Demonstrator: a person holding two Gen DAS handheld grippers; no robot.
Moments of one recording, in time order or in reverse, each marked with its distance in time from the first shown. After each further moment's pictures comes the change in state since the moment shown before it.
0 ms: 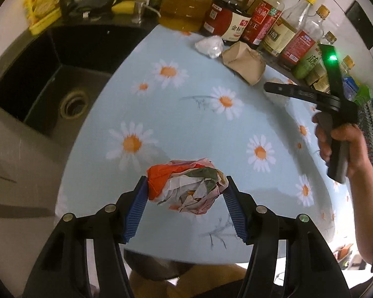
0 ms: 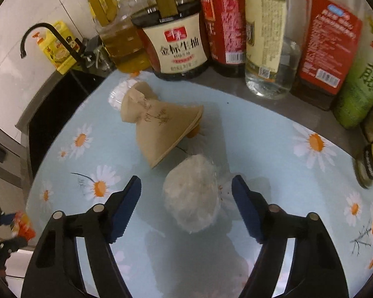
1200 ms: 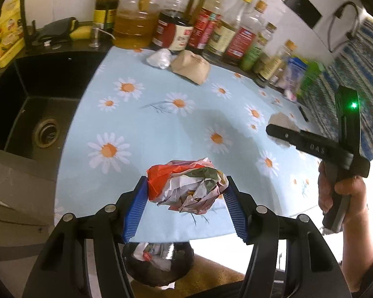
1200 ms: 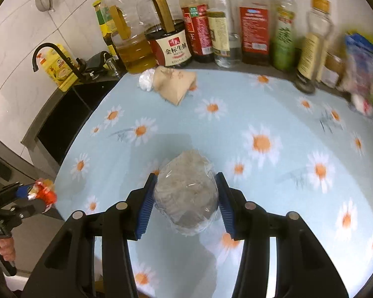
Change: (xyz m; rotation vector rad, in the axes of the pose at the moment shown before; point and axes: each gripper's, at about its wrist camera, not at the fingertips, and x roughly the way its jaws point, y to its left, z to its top) left arm -0.039 0.000 -0.022 0.232 -0.054 -0.228; right arm -0.124 0.077 -0.145 0.237 -0.142 -0.104
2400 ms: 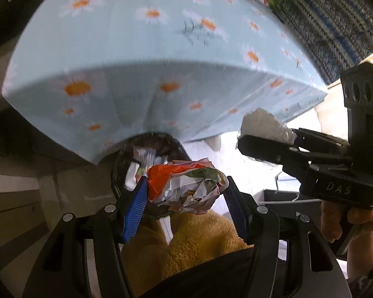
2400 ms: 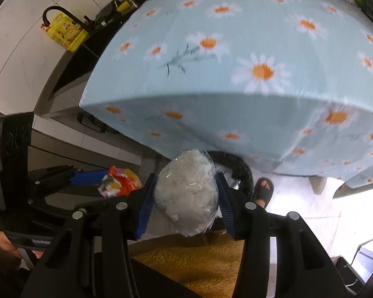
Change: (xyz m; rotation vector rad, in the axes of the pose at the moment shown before) left arm 0.038 0.028 -0.158 0.165 0.370 -0.132; right arm 0.019 0.120 -0.198 0.194 0.208 0.082
